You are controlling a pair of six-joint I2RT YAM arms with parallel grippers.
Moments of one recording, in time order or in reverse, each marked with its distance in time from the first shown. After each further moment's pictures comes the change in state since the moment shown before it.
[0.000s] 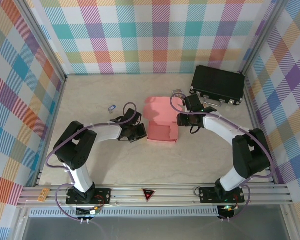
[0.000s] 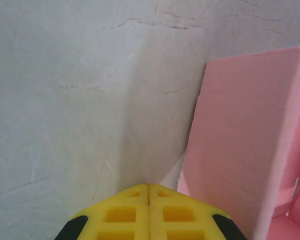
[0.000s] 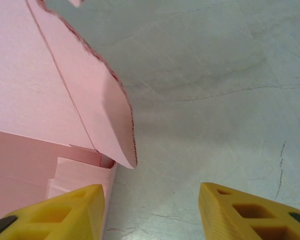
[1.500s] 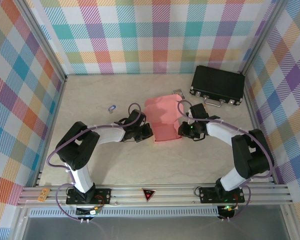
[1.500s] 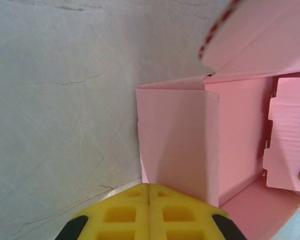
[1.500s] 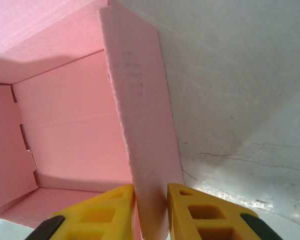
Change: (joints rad) left arm -0.070 0.019 -0.003 0.135 0.031 -0.045; right arm -0.066 -0.002 -0.183 0.085 -0.360 0.176
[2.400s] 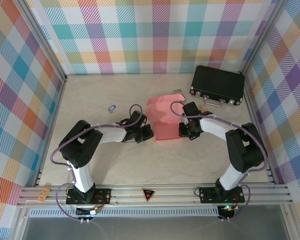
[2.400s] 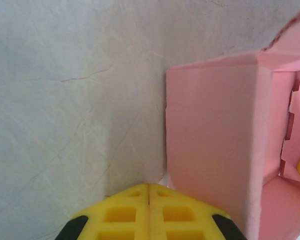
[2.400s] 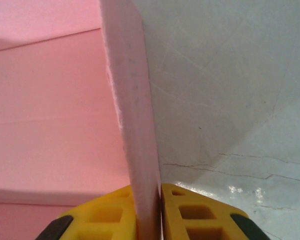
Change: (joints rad) left arm -0.002 0.039 0.000 0.022 0.012 0.001; right arm 0.073 0.090 0.106 -0.137 0.211 -0.065
